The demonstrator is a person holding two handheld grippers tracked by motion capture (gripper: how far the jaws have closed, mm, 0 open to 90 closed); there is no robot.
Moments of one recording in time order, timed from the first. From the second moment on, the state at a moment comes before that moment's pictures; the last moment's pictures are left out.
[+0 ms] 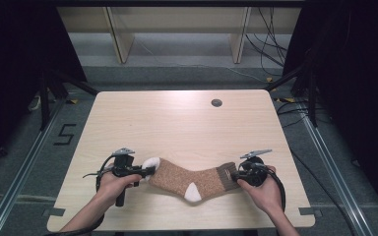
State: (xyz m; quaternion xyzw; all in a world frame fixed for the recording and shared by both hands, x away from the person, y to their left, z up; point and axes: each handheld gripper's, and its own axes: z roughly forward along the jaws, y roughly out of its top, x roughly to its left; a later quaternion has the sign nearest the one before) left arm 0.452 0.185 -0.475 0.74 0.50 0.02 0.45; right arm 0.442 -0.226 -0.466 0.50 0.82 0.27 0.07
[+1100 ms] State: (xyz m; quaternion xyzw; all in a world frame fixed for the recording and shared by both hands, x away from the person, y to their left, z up) left arm 0.466 0.176 -0.439 0.74 0.49 0.04 0.46; right arm 0.443 -0.214 -0.468 0.51 0.81 0.28 0.09
